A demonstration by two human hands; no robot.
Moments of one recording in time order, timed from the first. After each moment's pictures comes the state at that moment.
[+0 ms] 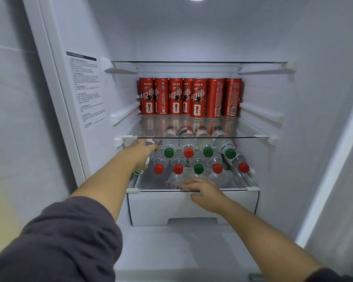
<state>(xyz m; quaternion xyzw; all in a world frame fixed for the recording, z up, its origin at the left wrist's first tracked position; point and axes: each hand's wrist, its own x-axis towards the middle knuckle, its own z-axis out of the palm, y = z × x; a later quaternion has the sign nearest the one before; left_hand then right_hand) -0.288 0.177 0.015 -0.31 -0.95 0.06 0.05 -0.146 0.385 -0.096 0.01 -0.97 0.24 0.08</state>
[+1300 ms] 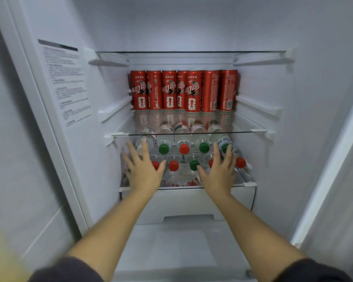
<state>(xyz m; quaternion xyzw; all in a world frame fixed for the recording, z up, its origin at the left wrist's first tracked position) -0.238 0.217 -0.062 -0.15 -0.93 -0.29 0.17 -0.155 0.399 -0.087 -0.29 -0.88 0.19 0.32</state>
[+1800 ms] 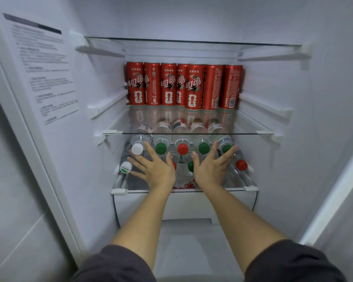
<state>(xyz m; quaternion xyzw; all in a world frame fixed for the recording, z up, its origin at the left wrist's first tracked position) -0.260 0.288 -0.084 -0.03 -0.91 -0.41 0.12 -0.205 0.399 -0.085 -0.36 -0.86 0.22 0.30</state>
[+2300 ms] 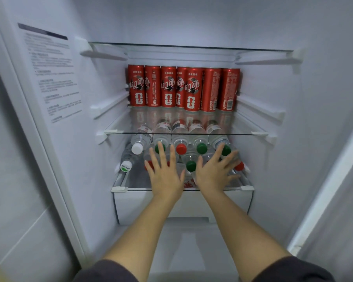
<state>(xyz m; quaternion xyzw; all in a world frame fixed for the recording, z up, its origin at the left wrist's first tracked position) -0.227 0.285 -0.099 -0.22 -0.92 -0.21 0.23 -0.183 0.396 -0.077 -0.40 -0.85 0.20 0.28</state>
